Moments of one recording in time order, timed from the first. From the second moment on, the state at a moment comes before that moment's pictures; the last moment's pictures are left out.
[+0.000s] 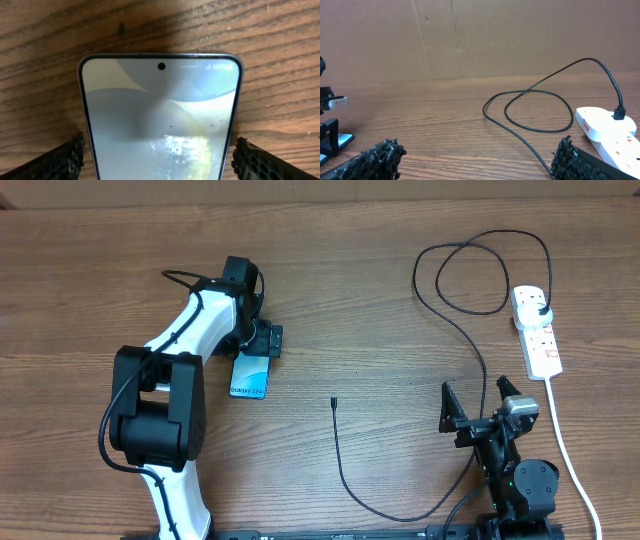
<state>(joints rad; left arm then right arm) -0.18 2.07 1.42 -0.84 0.04 -0.11 0.08 0.04 0.02 -0.03 -0.07 0.11</state>
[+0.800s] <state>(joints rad) -0.20 2.05 1.37 -0.79 -0.03 -0.14 0.08 0.04 0.02 -0.03 -0.07 0.11</state>
